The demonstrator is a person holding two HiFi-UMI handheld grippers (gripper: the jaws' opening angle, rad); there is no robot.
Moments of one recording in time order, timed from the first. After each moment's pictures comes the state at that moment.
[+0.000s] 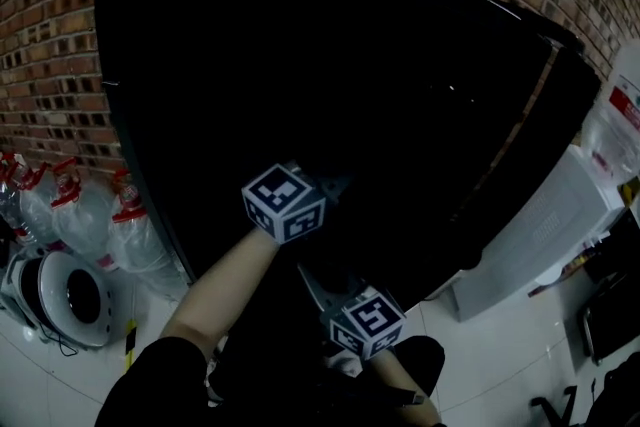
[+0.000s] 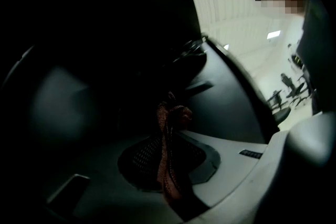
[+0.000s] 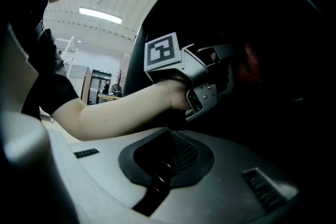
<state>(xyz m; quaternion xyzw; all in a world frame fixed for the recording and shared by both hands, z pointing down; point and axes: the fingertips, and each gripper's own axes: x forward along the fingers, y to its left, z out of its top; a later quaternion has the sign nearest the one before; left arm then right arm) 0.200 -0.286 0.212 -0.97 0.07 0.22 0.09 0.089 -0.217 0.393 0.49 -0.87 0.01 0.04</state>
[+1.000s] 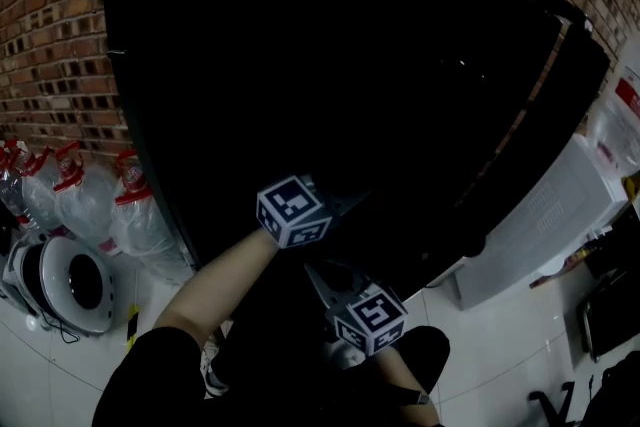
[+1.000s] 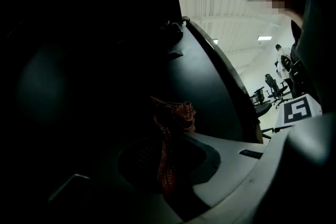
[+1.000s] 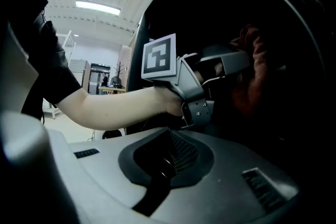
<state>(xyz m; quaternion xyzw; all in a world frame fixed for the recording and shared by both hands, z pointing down) 0.222 -0.250 0.292 -0.98 -0.01 0.15 0.09 0.094 -0.199 0.435 0.49 -0.87 0.03 0.08</state>
